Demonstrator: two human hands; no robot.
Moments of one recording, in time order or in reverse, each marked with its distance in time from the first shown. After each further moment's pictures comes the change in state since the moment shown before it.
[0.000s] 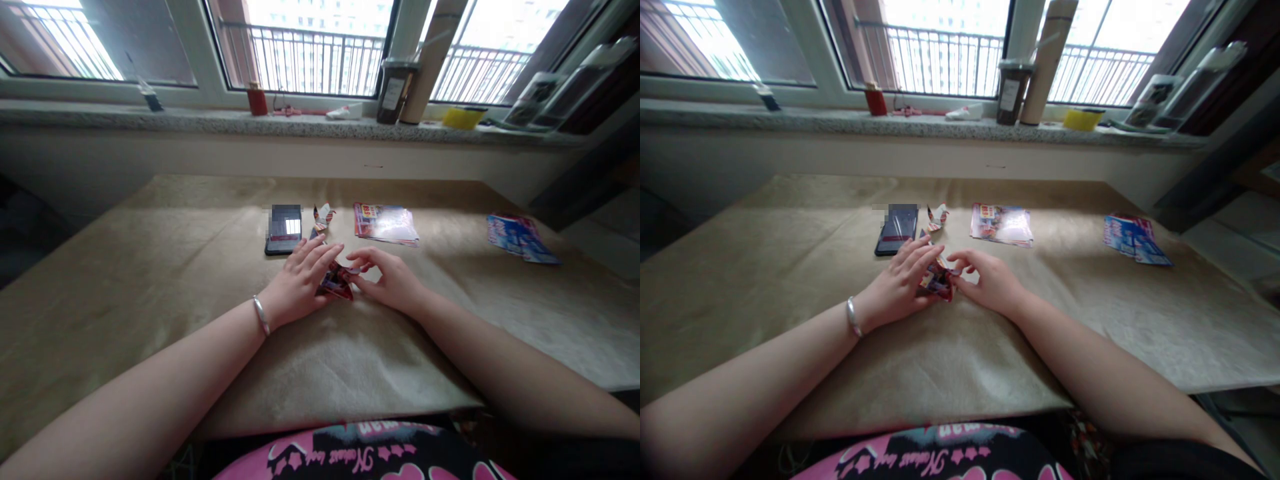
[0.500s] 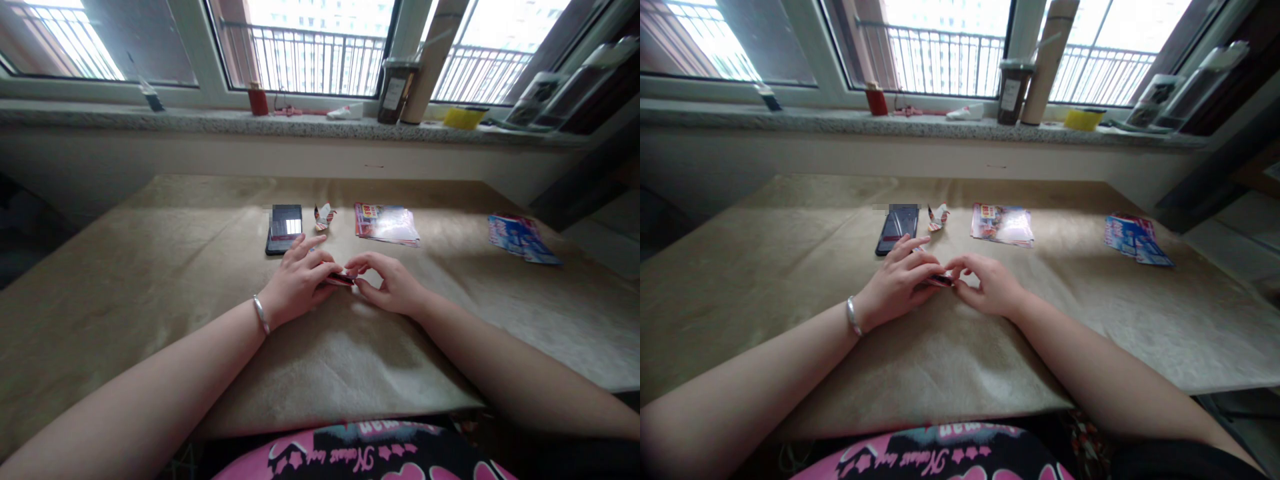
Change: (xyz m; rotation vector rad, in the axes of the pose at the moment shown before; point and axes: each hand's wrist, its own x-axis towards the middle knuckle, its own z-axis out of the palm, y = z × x) left_hand 0.006 0.003 -0.010 -0.004 0.021 0.002; right_hand 0.000 -0.007 -0.005 0.032 -0.075 -0.098
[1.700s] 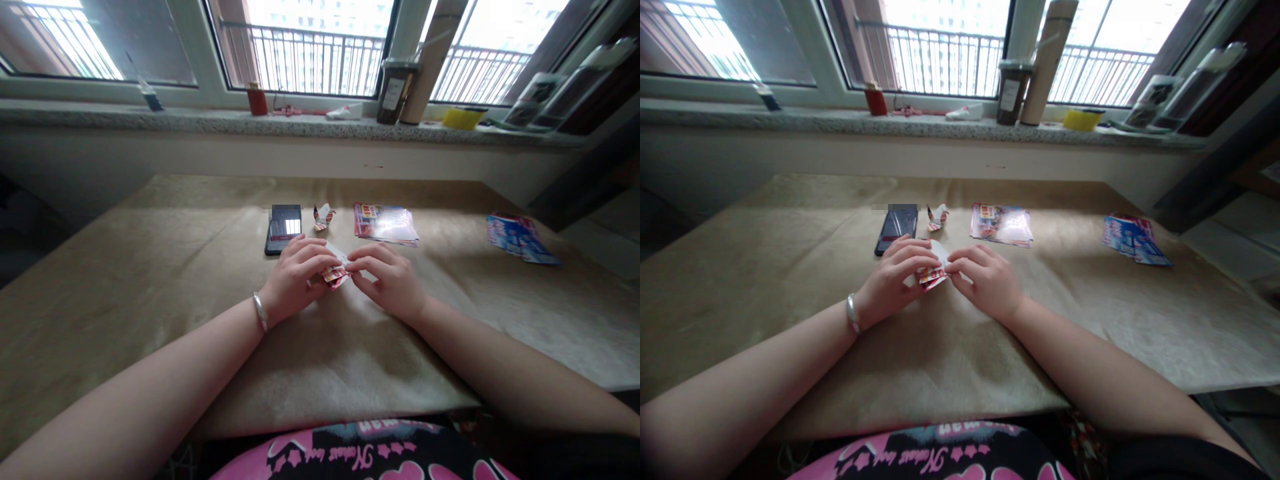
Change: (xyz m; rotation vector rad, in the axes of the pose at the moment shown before) left_hand 0.003 -0.005 0.000 -0.186 0.173 0.032; right_hand 0.002 -0.006 0.003 -0.348 0.195 -0.111
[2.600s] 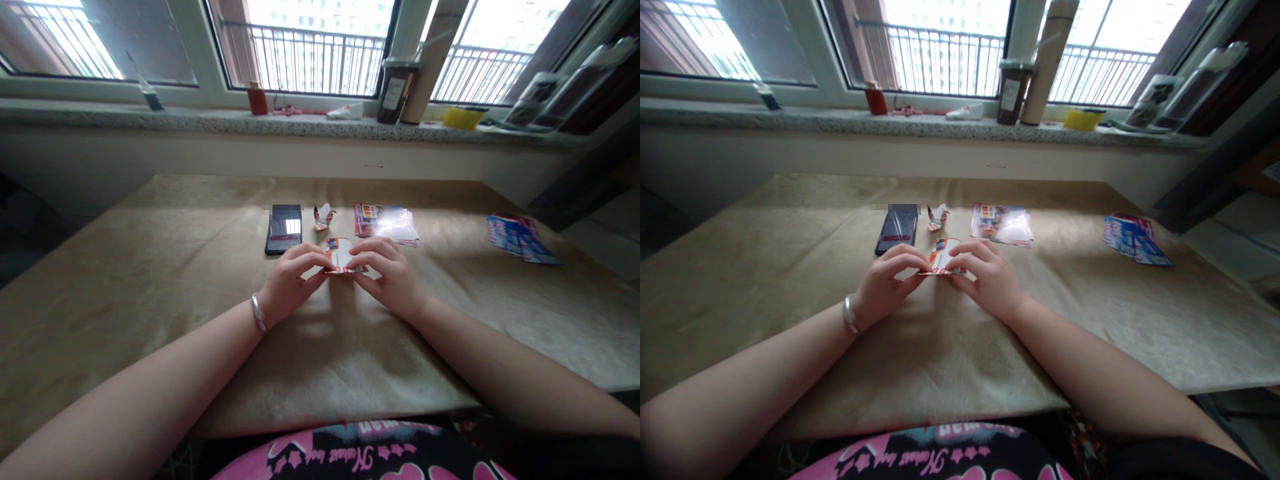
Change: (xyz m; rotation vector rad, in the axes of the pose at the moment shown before) left_hand 0.001 0.007 -0.001 -0.251 0.161 -0.073; right_hand 0.004 0.002 -0.002 0.042 0.051 -0.005
